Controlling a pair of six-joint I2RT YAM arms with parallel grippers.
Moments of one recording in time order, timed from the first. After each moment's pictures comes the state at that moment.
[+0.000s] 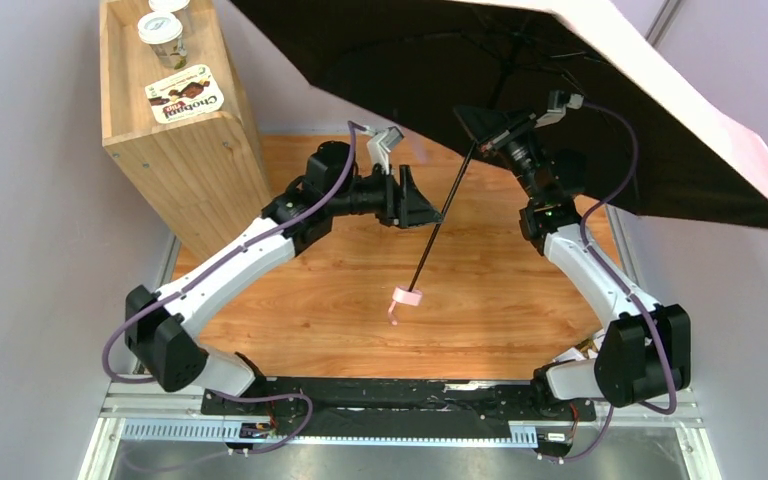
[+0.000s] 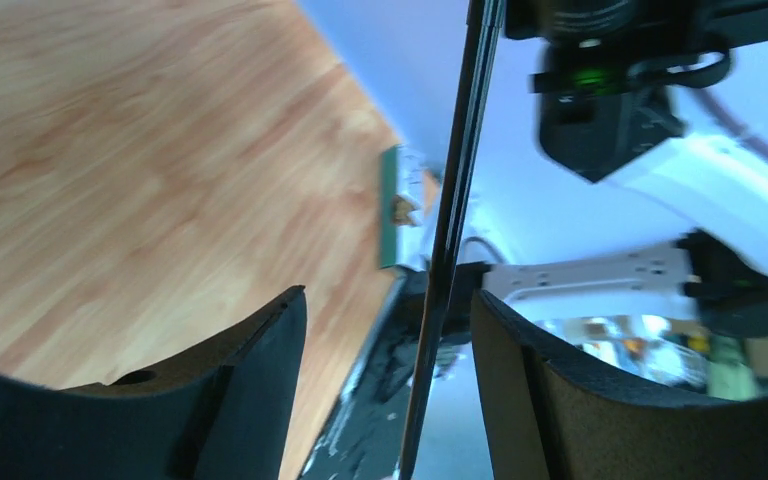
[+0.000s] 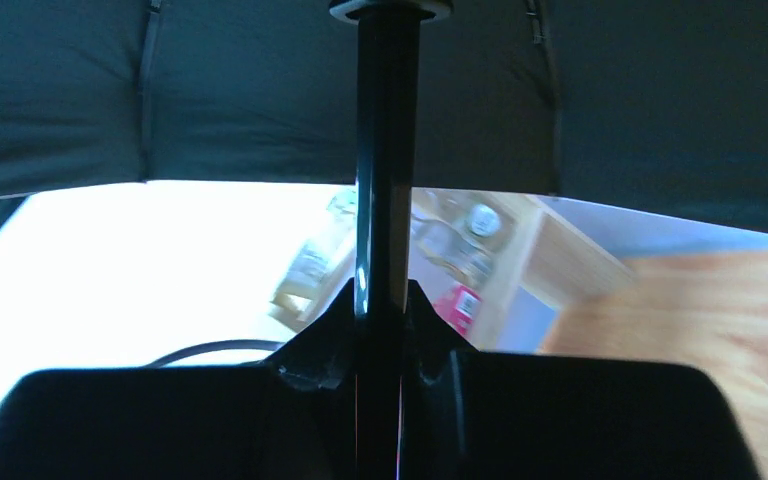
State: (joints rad) left arm -0.72 1.41 1.35 -0.24 0.51 -0.61; right arm 0.28 1.36 1.06 0.72 -0.33 1.19
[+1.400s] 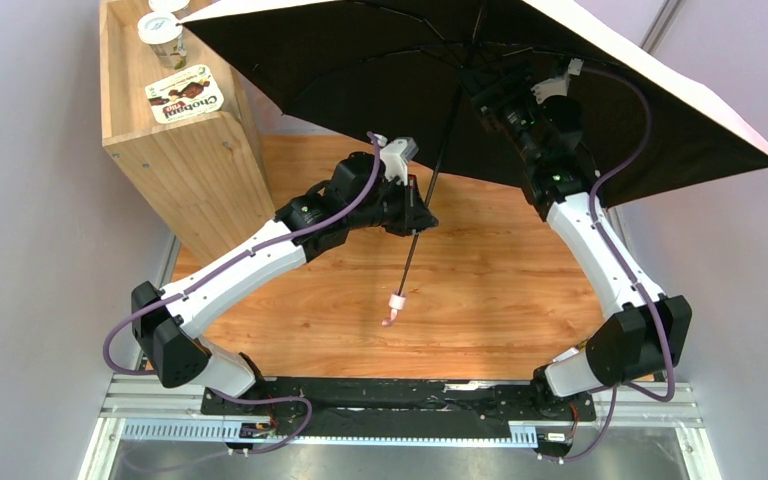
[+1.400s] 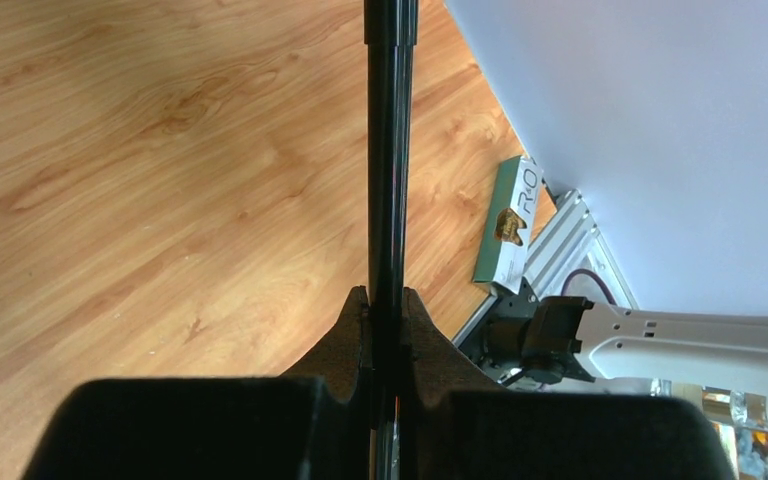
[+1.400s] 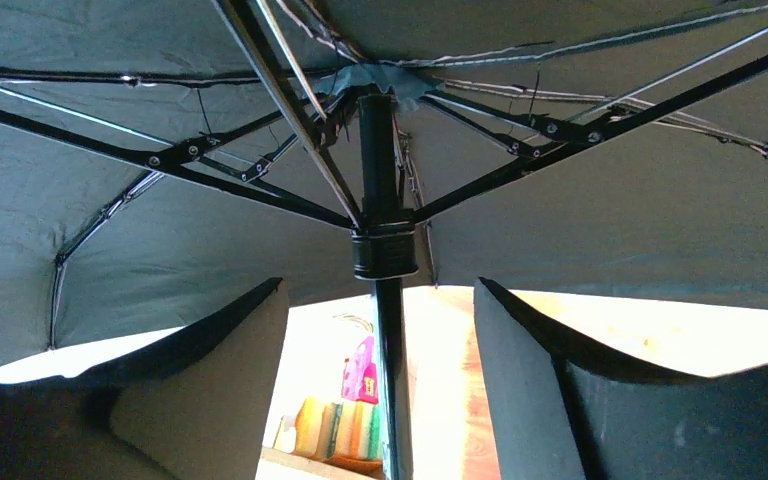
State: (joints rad) left arm -0.86 1.46 1.45 -0.40 0.17 -0.58; right arm 0.26 1.46 1.43 0.23 -0.14 1.09
